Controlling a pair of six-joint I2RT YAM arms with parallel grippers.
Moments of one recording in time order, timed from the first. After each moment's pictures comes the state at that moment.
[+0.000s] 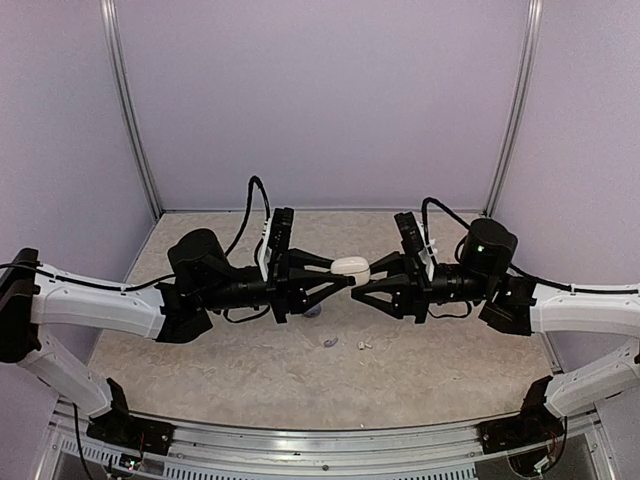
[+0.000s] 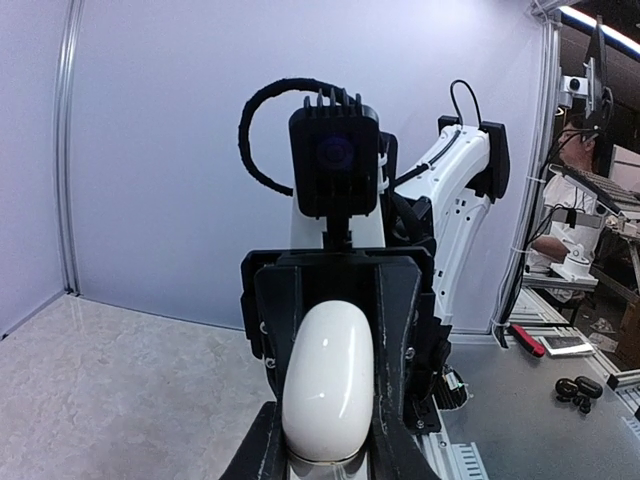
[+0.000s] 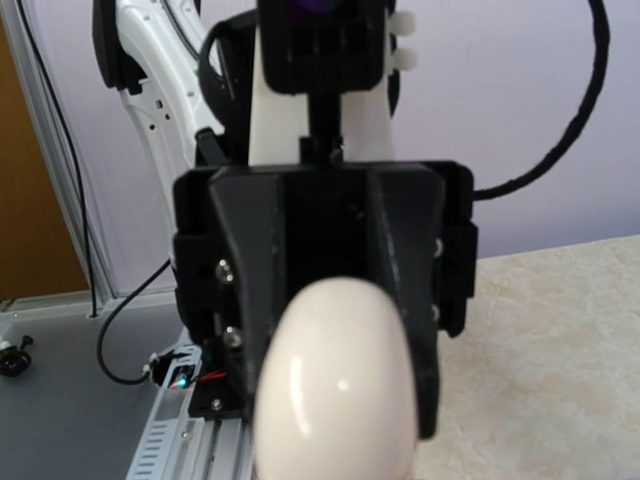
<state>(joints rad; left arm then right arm) -1.01 1.45 0.79 0.86 0.49 -0.19 0.88 1.20 0.70 0.54 -0.72 0.14</state>
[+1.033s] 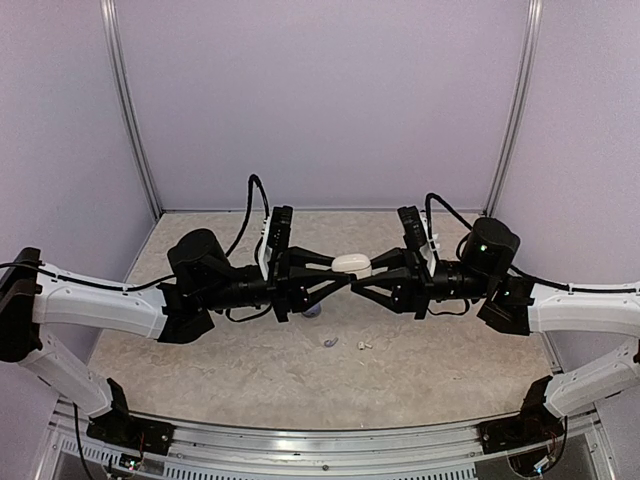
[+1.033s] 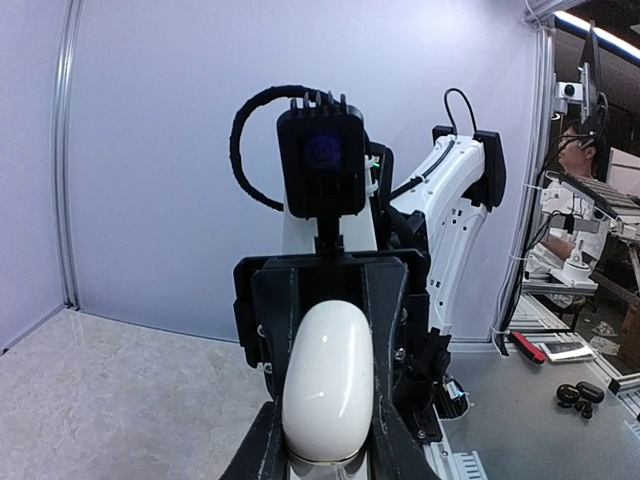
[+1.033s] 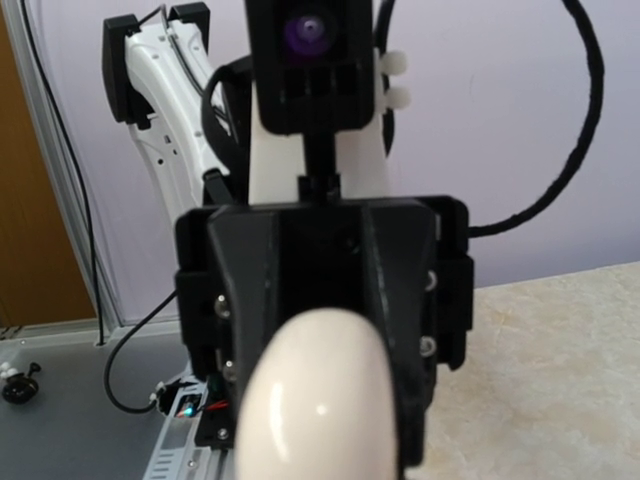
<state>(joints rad) -1.02 1.47 0.79 0.90 0.49 -0.19 0.87 1.21 0.70 0.62 -0.72 0.20</state>
